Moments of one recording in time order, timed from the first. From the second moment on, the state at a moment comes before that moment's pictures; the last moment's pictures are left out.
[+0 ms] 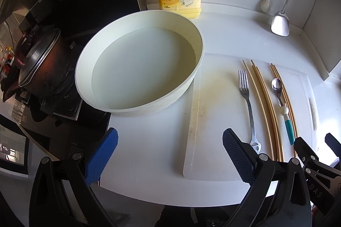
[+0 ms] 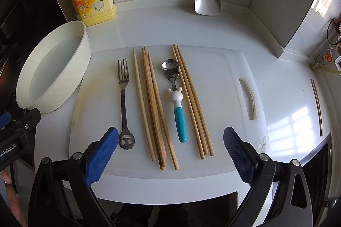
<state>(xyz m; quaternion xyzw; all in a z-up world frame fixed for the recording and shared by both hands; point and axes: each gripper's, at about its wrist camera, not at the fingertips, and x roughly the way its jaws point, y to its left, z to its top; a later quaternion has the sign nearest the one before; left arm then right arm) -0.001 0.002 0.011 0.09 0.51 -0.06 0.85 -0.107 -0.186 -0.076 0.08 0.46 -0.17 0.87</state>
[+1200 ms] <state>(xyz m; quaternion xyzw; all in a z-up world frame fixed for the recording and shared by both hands) -0.003 0.005 0.013 0.09 0.51 -0.06 0.85 -0.107 -0.182 -0.078 0.08 0.46 -0.16 0.87</state>
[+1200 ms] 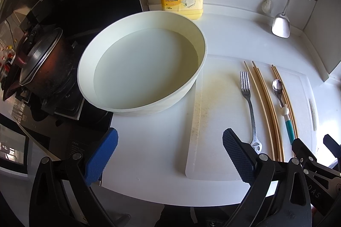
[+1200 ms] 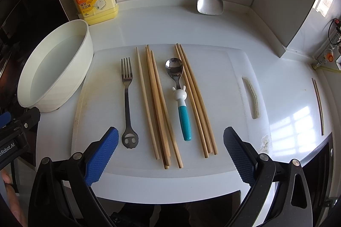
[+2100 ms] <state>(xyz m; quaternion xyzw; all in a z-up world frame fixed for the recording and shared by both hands) -0.002 0.004 0.005 0.11 0.51 -0.12 0.85 -0.124 -0.187 -0.082 0.13 0.42 -0.17 0.88</state>
